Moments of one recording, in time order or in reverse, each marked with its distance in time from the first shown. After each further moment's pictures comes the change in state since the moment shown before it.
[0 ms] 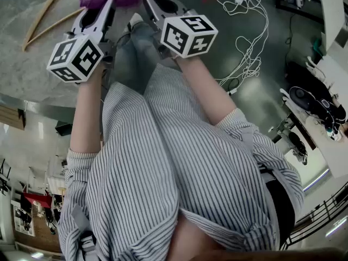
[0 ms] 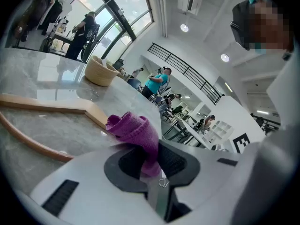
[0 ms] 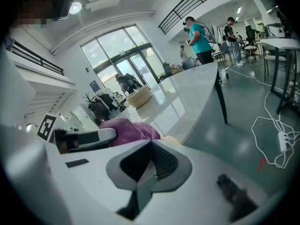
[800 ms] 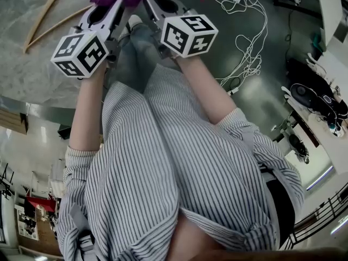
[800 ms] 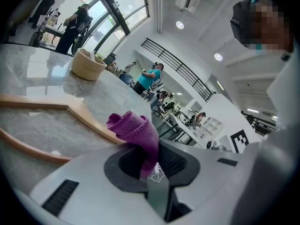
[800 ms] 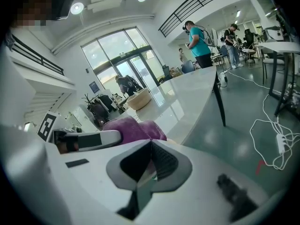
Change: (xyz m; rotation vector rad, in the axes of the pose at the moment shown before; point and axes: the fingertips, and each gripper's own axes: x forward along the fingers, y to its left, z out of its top) left arm 0.013 -0.026 -0.010 0.026 0.055 -0.102; right arm -0.010 0.000 0.004 -0.009 -0.028 -0.018
